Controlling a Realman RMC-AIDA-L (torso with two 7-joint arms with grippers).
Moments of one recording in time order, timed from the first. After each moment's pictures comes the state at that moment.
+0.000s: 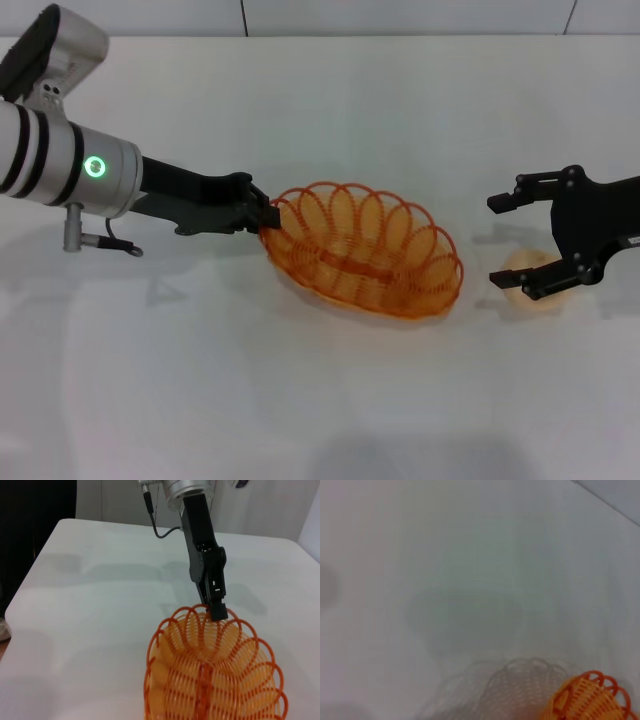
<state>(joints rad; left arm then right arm) -0.63 -2.08 1.09 0.91 2.26 1.37 -2.87 0.56 2.00 -0.97 -0.94 -2.07 -1.61 1.24</state>
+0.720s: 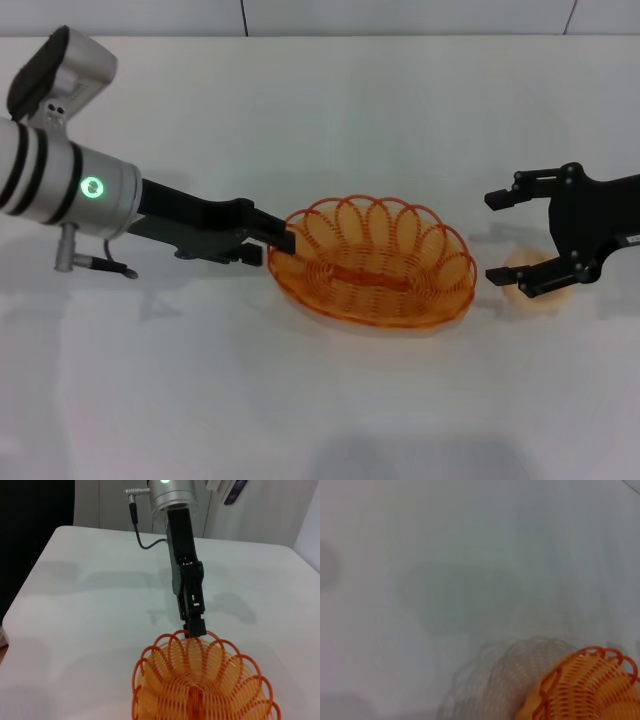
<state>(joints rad) -0.62 -2.08 1.09 0.90 2.25 1.44 -2.84 0.55 2.01 -0.97 -0.96 -2.05 -1.61 1.25</state>
